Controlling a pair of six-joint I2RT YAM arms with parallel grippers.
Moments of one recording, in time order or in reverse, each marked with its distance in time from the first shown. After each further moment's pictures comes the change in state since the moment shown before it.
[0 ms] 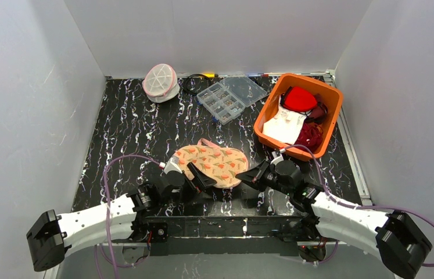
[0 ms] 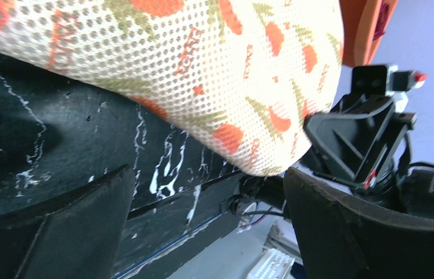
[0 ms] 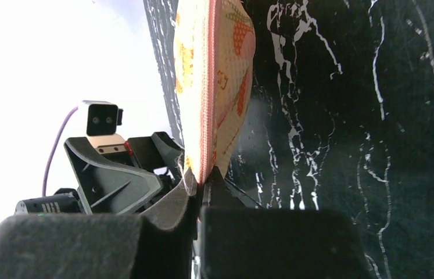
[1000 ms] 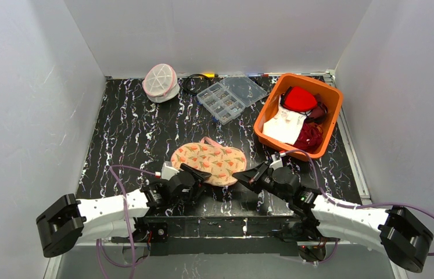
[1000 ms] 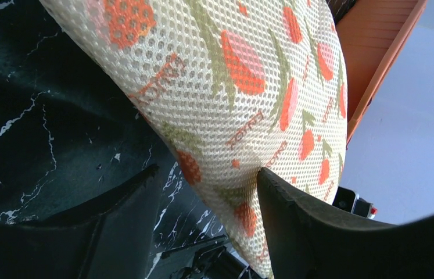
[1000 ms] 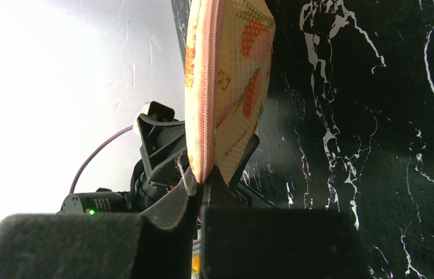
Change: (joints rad) left arm -0.032 0.211 -0.004 0.112 -0.246 -0.381; right arm 0.158 -0.009 -0.029 0.103 0.221 0.145
